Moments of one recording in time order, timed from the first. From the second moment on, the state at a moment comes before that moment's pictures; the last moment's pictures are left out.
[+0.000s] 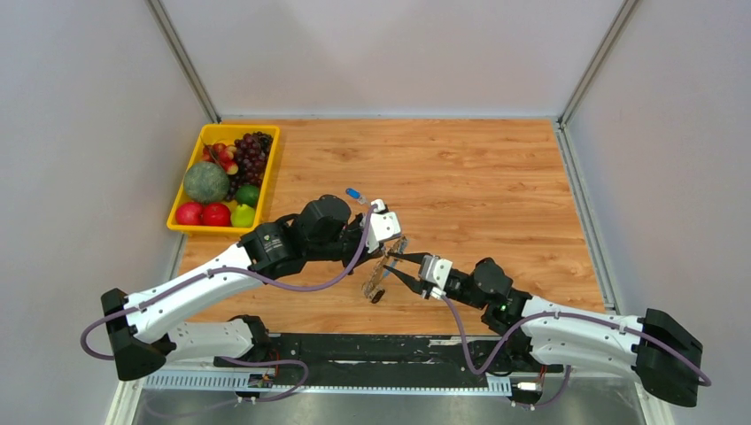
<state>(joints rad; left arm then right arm) -1.02 1.10 1.09 -0.58 0.17 0.22 1.08 0.86 0.28 0.72 -0.14 -0.37</state>
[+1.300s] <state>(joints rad) -1.02 1.12 1.09 -0.56 0.17 0.23 1.03 0.74 0.17 0.86 -0.16 -0.34</state>
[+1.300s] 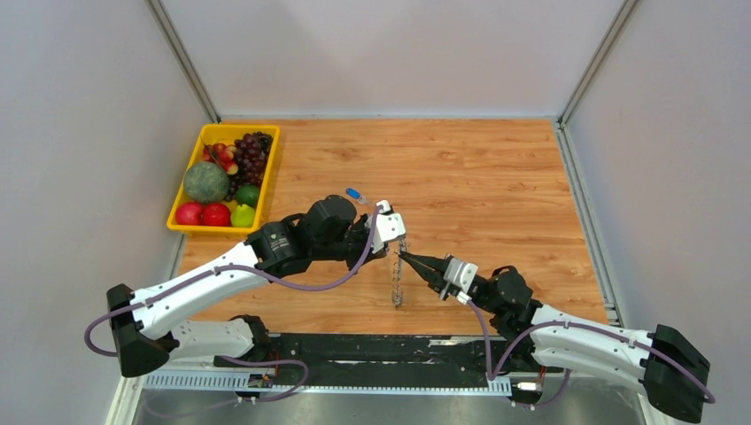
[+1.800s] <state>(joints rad) -1.01 1.13 1.09 -0.59 0.12 0.23 1.02 0.86 0.25 0.79 -0.26 -0.33</state>
